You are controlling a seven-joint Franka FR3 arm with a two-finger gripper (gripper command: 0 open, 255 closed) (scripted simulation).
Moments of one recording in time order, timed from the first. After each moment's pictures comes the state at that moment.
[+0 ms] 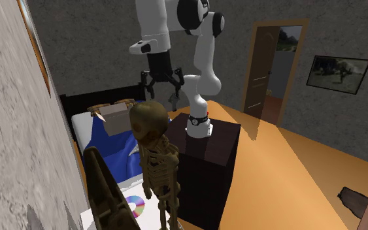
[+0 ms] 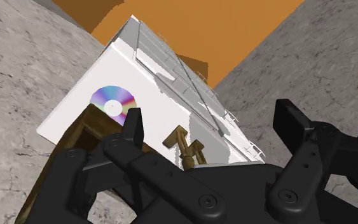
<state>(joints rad) 0.03 -0.34 -0.02 -2.10 0.07 1.69 -0.35</state>
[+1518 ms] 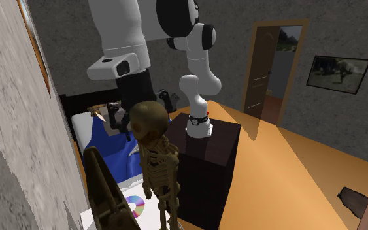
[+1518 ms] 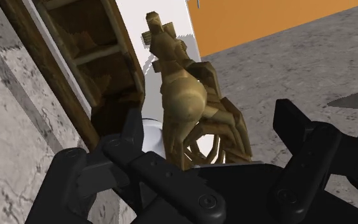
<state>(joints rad) 0.09 0.37 0.02 -1.30 0.11 1.62 -0.75</state>
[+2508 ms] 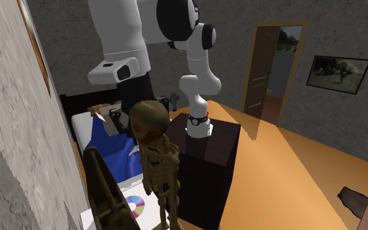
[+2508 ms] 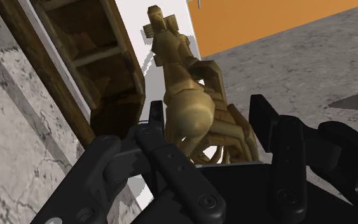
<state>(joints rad) 0.09 0.37 0.02 -1.32 0.11 1.64 -0.75</state>
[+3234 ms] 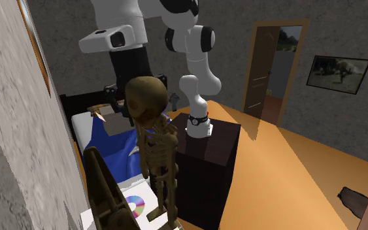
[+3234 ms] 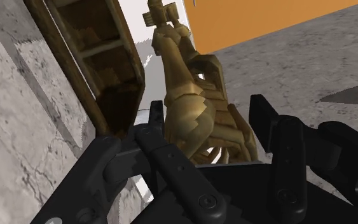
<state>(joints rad) 0.09 0.42 0.02 -1.10 0.11 1.47 -0.74</state>
